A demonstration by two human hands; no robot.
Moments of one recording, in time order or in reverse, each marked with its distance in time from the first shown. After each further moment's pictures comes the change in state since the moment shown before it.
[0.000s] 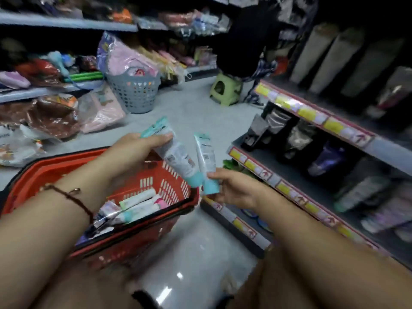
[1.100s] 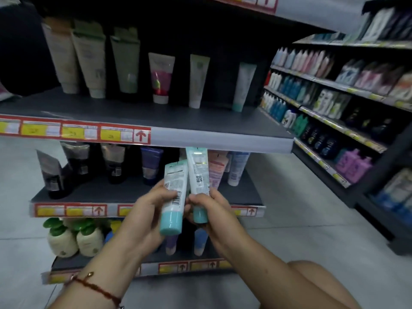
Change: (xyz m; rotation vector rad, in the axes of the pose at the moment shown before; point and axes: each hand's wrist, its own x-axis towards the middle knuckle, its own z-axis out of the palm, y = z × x) left_hand -0.033 -0.065 0.389 -0.417 -0.842 -0.419; right_hand -0.233 0.059 -0.190 0.467 0.857 -0.622
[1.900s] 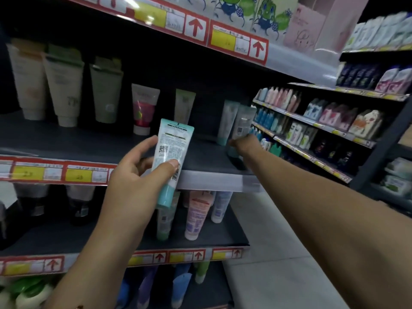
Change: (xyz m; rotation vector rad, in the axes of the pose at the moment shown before) left_hand 0.036 0.071 0.063 0.548 0.119 0.619; right_hand 0.201 -0.206 -0.074 -0.756 0.590 -0.312
